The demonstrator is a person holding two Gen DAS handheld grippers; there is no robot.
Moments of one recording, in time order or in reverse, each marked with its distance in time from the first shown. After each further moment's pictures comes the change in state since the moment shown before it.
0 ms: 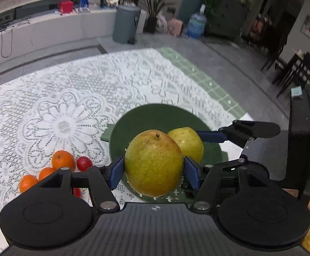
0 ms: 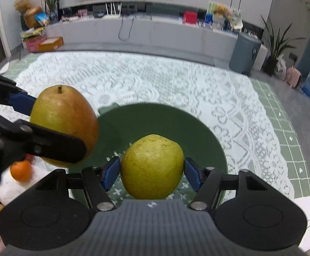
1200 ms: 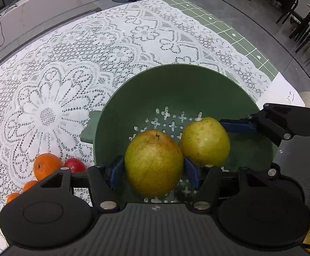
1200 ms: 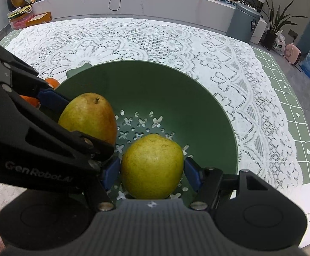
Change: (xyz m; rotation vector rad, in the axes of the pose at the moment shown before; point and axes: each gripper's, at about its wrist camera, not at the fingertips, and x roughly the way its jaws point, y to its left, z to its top) left arm 0.099 0.003 0.013 0.077 0.244 0.097; right arm 0.053 -0.013 -0.007 0.017 0.149 -0.032
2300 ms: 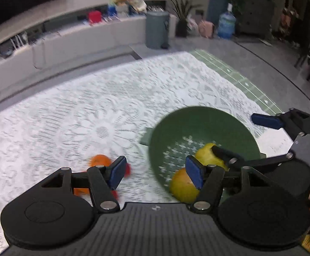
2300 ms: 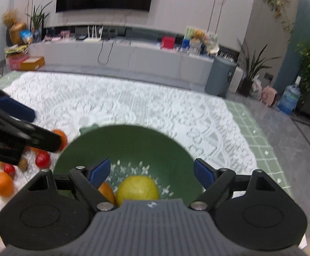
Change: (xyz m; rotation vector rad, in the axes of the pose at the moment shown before) left arm -0.109 0.013 -0.054 -0.100 -0.301 0.166; right arm -0.080 0.015 -0.014 0.008 -0.373 -0.126
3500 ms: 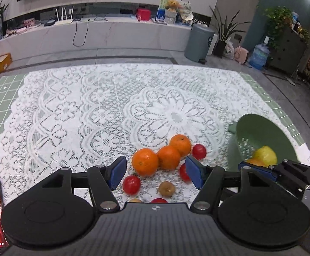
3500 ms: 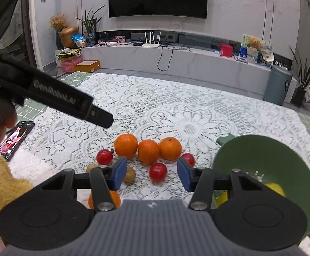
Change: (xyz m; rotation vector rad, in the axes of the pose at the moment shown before) left arm -0.023 0.145 -0.064 -0.260 -0.034 0.027; right arm 0.005 0.146 0.000 -0.035 -0.002 0.317
